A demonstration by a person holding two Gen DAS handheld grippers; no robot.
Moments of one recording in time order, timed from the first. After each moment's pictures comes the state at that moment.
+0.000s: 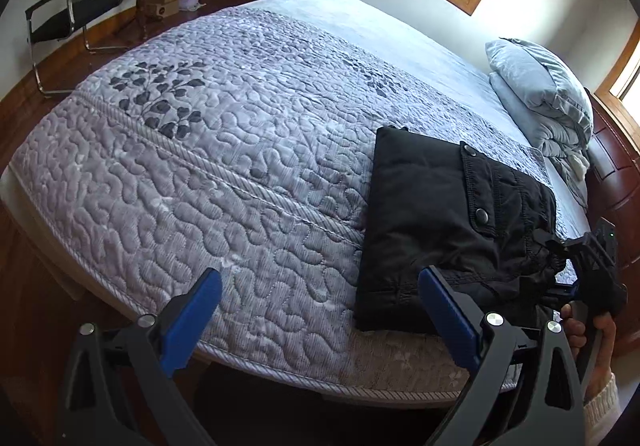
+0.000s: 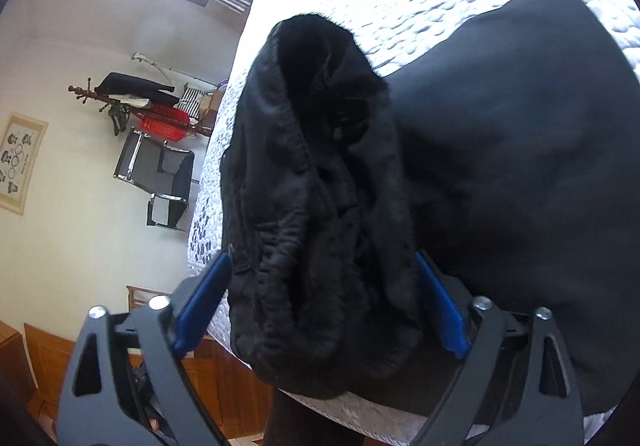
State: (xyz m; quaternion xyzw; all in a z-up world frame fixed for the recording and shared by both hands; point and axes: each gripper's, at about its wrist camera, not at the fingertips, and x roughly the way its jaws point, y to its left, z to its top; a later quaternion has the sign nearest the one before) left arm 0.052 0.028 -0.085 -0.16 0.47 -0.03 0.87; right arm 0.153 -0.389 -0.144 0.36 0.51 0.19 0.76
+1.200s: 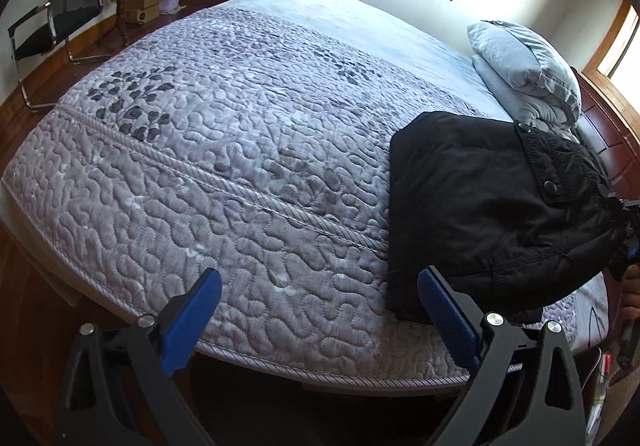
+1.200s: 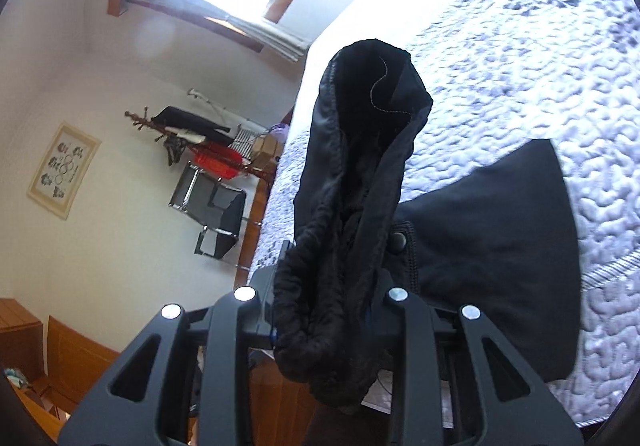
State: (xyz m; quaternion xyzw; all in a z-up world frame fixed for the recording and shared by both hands) left arm 0.048 -0.011 -0.073 -0.14 0.48 -0.06 0.87; right arm 0.120 -0.482 -0.035 0.40 0.40 0.22 0.79
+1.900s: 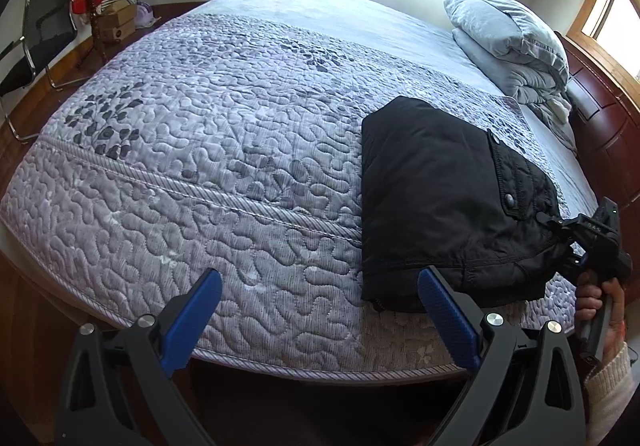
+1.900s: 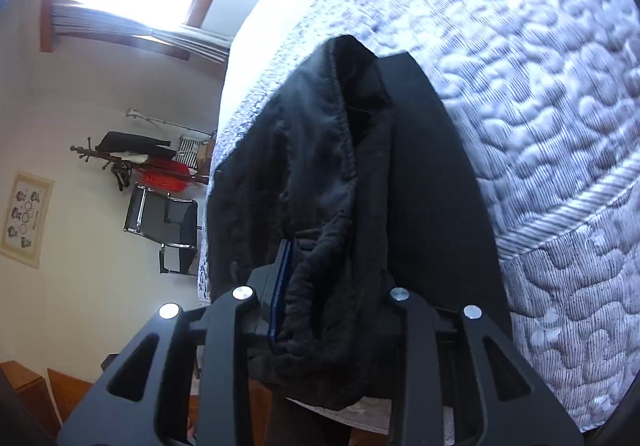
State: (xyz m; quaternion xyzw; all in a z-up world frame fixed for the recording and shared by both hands) left arm 0.051 -0.045 -0.070 -0.08 0.49 -0.08 0.86; right arm 0.115 -0.513 -0.158 0.45 0.46 0.14 0.76
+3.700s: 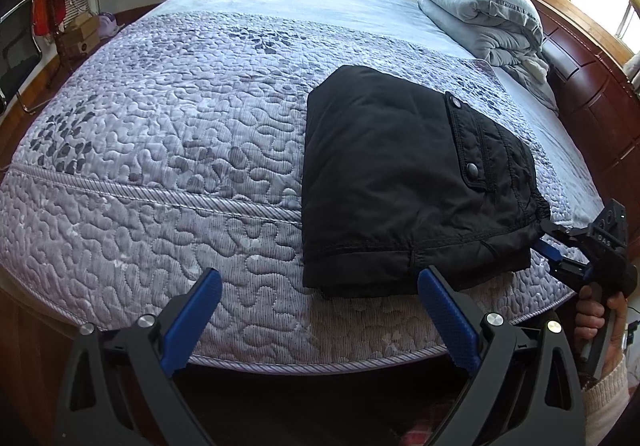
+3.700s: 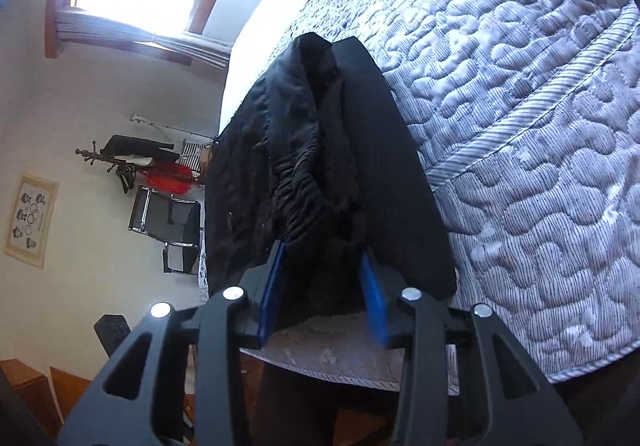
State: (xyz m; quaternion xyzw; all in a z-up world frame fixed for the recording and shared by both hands) left arm 0.051 -0.098 -0.074 -0.04 0.51 -0.13 0.85; right arm 0.031 -0.546 -0.158 0.45 0.45 0.13 0.76
